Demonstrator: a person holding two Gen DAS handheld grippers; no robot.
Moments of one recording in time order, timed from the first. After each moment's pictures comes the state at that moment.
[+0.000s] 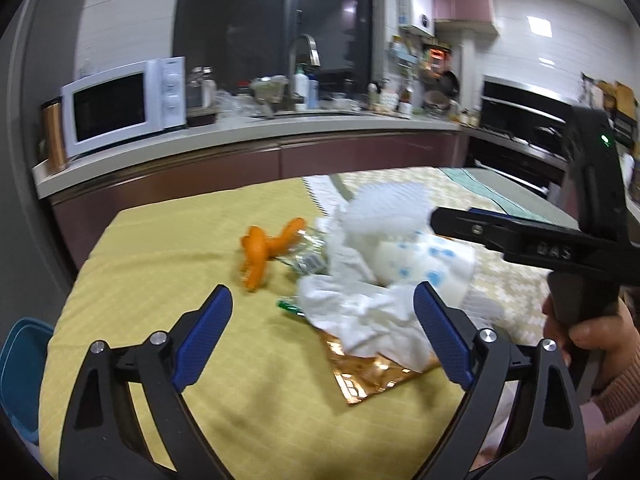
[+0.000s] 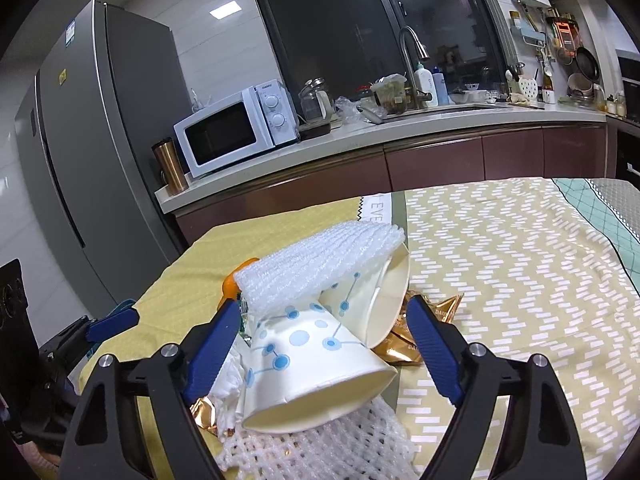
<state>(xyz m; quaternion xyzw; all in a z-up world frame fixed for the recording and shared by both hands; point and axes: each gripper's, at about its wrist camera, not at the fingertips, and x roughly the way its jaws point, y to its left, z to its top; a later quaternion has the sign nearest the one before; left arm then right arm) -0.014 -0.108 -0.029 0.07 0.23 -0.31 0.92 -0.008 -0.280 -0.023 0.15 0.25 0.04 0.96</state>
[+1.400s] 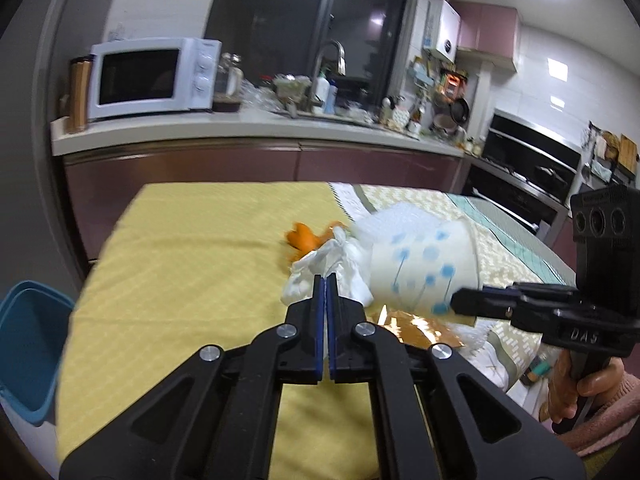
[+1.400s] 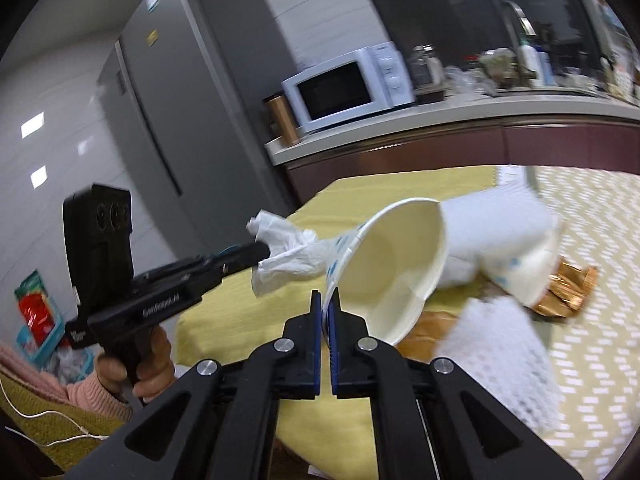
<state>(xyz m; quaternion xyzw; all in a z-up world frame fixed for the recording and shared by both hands) 0.004 -0.008 -0.004 -0.02 0.25 -0.30 0.92 -0.025 -0.197 -0.007 0.13 0.29 0.24 0.92</state>
